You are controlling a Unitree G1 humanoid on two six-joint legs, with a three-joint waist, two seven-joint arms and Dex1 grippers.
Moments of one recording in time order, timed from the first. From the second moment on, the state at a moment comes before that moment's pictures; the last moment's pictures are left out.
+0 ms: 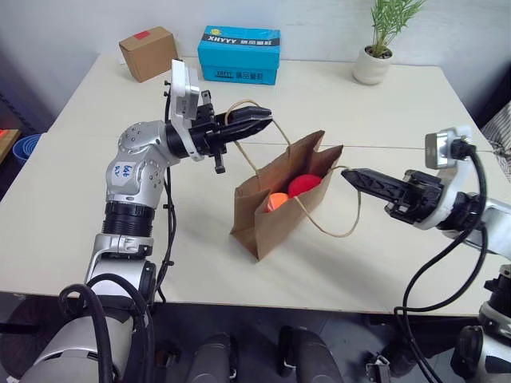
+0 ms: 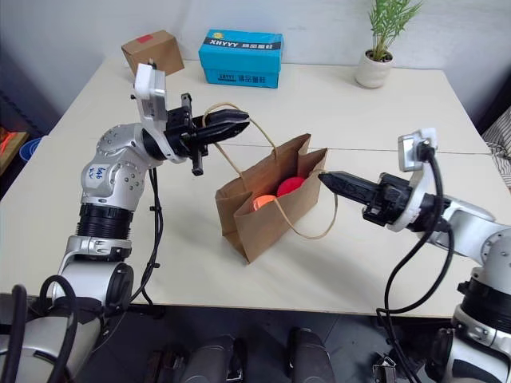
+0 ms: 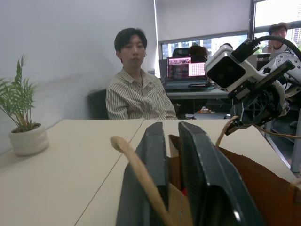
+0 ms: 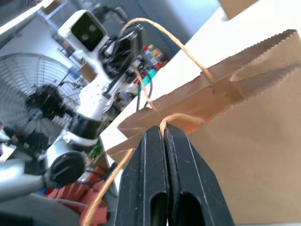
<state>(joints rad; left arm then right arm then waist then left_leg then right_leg) -0.99 0.40 0.05 0.40 -0.51 0.23 -1.18 -0.48 -0.60 -0.51 -0.21 1.44 1.27 0.45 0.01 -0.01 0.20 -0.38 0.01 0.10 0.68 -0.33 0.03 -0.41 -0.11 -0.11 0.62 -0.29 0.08</state>
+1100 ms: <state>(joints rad) -0.93 0.57 0.08 0.35 -0.66 1.02 -1.18 -0.07 -0.71 -0.56 -0.44 1.31 0.84 0.62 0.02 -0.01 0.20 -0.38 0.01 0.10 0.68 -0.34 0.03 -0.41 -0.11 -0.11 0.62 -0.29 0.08</state>
